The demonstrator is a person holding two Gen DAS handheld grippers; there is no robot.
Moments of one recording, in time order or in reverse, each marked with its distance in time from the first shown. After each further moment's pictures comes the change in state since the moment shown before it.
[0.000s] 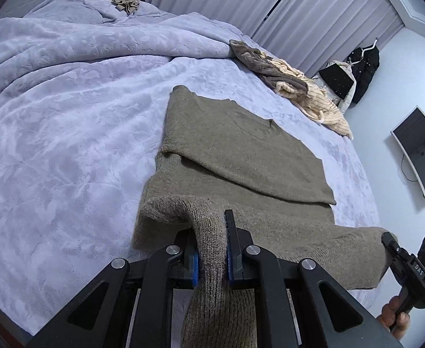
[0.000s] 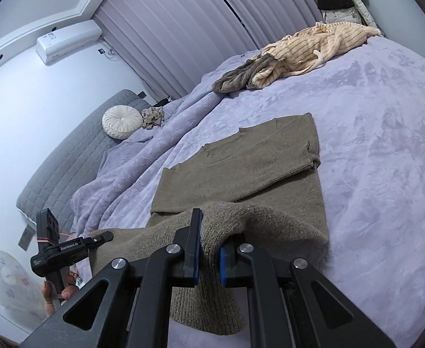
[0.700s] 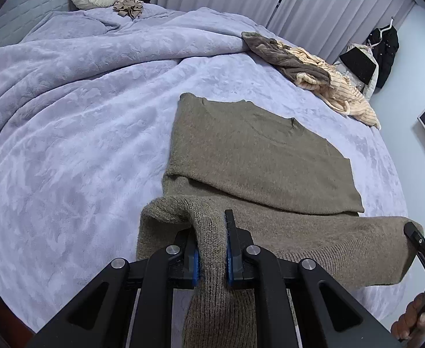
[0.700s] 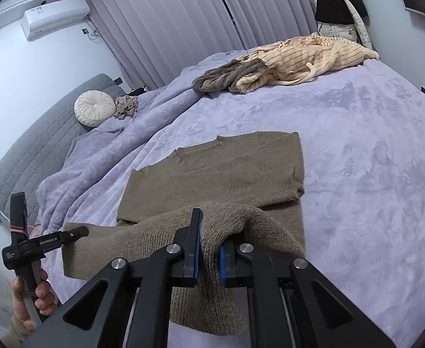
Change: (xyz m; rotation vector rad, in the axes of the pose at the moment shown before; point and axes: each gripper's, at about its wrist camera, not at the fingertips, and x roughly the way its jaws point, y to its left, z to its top) left arm 0.024 -0.027 0.037 0.057 0.036 0.152; right arm 0.033 0.011 0.042 -0.078 0.041 -0.180
